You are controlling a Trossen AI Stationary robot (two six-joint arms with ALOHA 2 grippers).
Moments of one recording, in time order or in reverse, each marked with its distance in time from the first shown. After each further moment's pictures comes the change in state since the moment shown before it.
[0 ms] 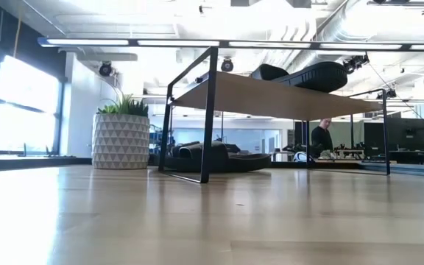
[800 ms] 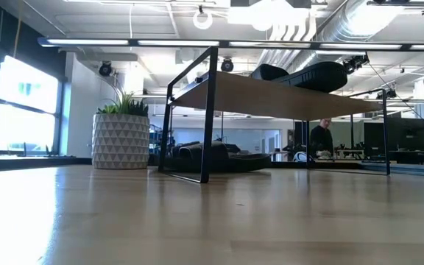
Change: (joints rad) left arm 0.103 -0.168 0.002 0.711 -1.467 0.933; right arm 0.000 0.000 0.000 0.000 0.026 0.006
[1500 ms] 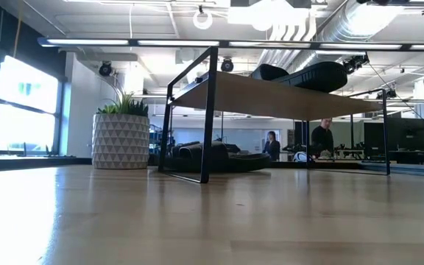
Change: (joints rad) left arm 0.227 0.003 0.000 0.278 -0.107 0.873; right arm 0.000 0.000 0.000 0.000 0.095 0.118
